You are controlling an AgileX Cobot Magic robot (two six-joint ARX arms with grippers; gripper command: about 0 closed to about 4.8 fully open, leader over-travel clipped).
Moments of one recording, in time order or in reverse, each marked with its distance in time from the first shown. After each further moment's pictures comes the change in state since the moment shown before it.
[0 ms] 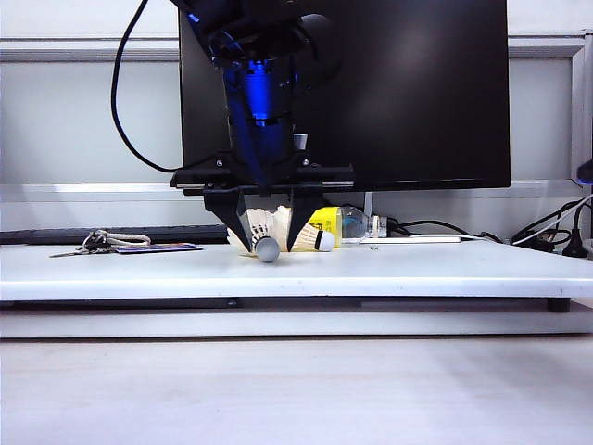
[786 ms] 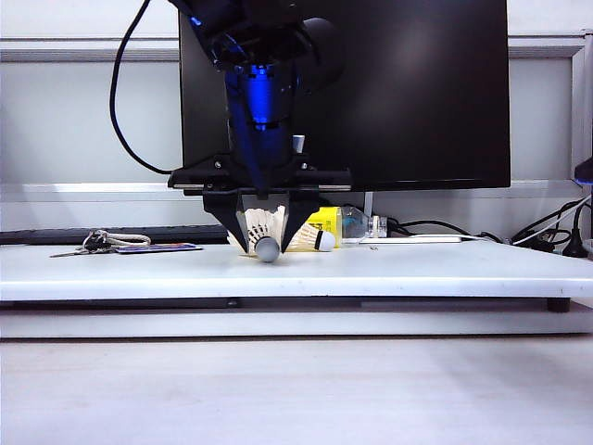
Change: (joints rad) left arm -0.002 0.005 -0.002 -0.002 -0.043 -0.020; right arm 0.006 0.000 0.000 0.000 0.000 0.000
